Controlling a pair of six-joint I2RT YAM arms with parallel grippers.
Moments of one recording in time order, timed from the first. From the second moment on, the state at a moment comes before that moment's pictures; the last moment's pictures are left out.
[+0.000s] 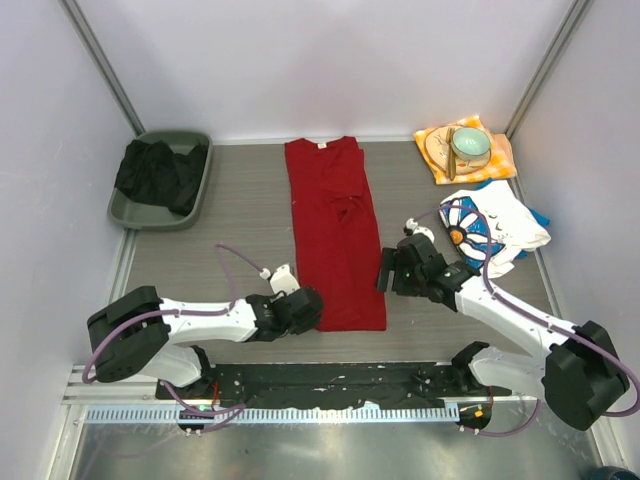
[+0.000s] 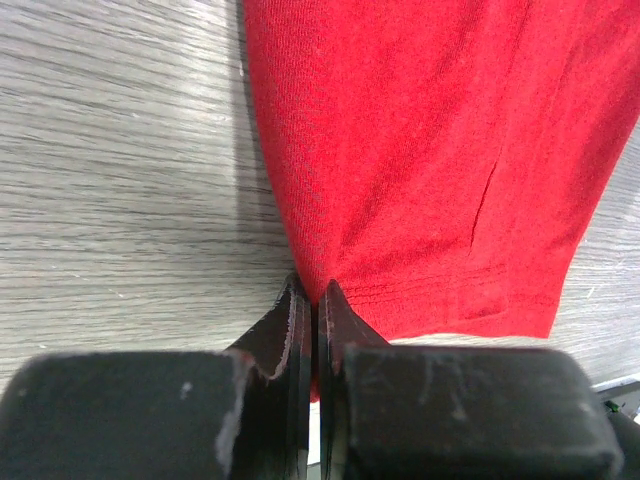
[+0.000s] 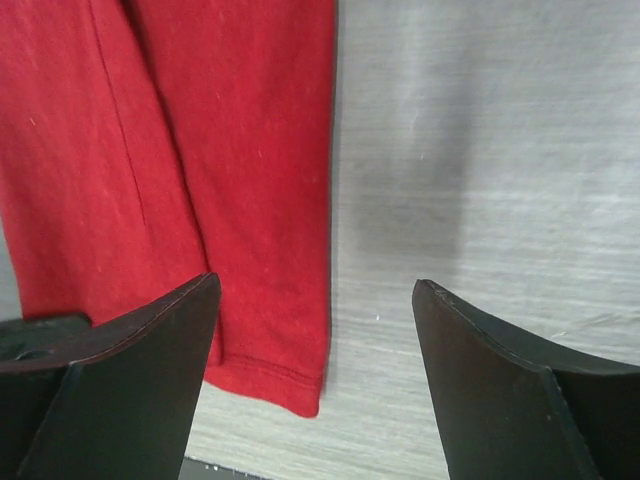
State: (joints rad) left arm -1.14 1.39 0.58 -0.18 -0.38 -1.41; right arm 0.58 1.11 0.64 -0.44 0.13 0.63
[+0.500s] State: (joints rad) left arm -1.13 1.38 0.56 -0.18 -0.40 -1.41; right arm 0.70 1.00 0.42 -0.39 0.03 0.82
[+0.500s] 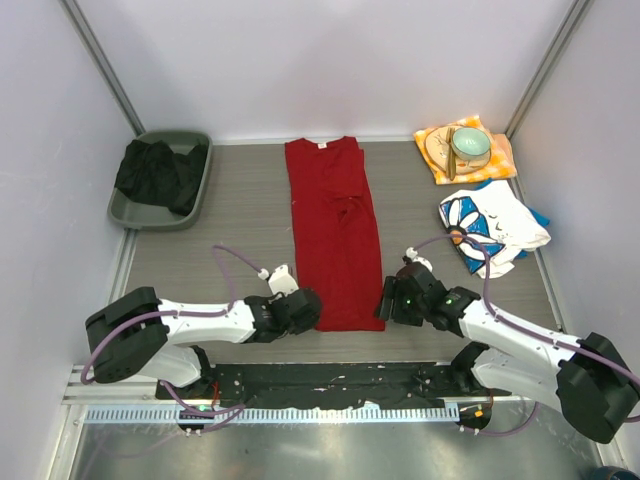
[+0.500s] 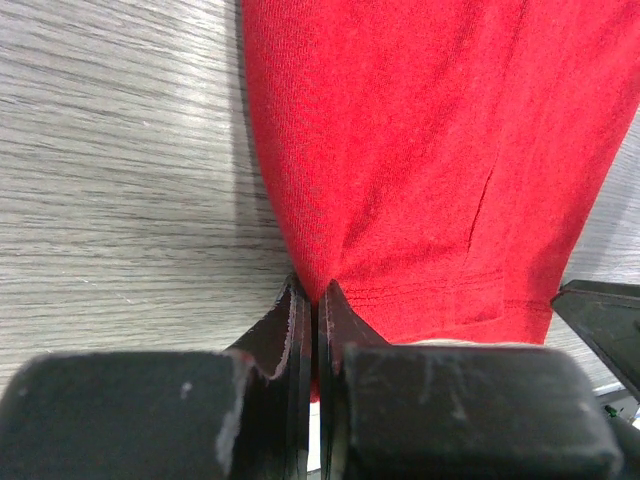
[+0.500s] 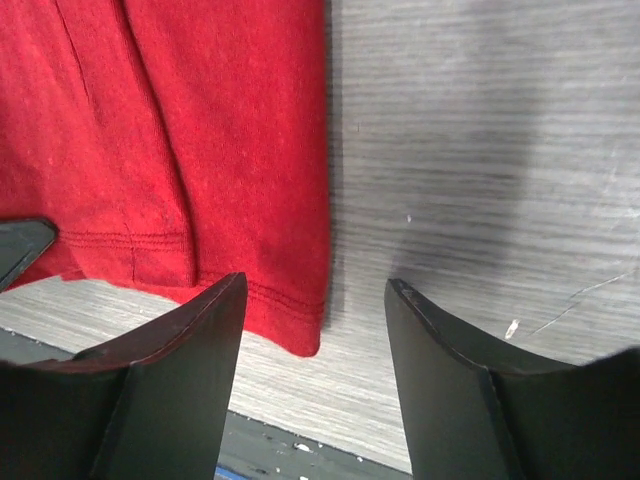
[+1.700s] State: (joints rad) left arm -1.12 1.13 0.39 -0.22 -0.38 -1.47; right arm 1.03 1.03 0.40 -0.32 0.14 1.05
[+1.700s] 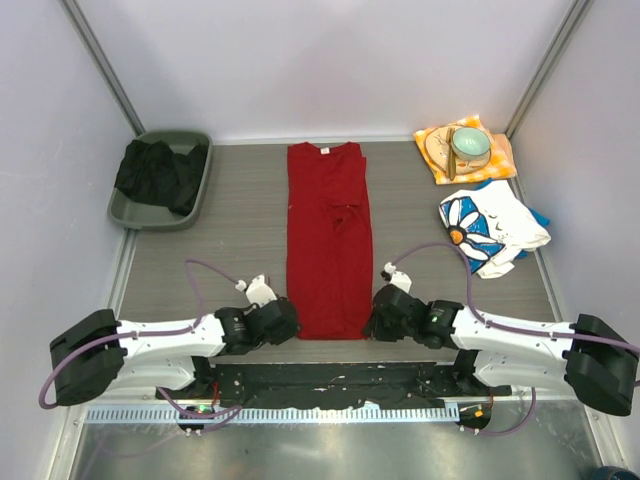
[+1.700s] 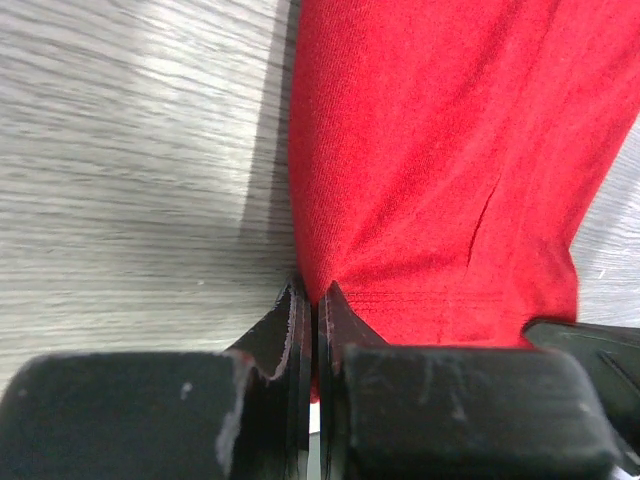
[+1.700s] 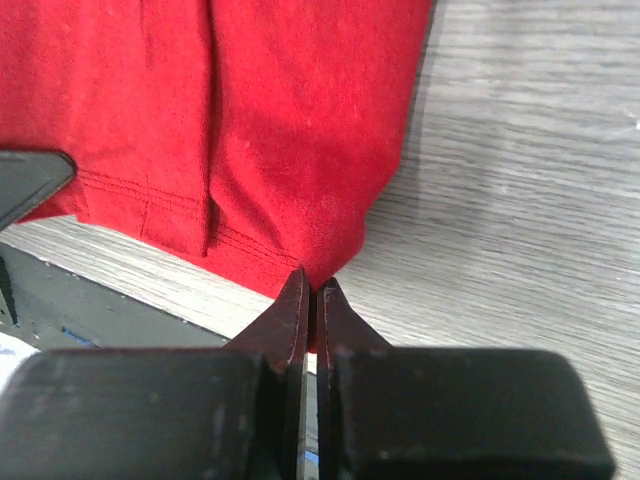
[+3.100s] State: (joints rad) left arm -0.67 1.44 0.99 -0.41 -0.31 -1.00; right arm 0.67 1.44 0.97 -0.34 0.25 0.73
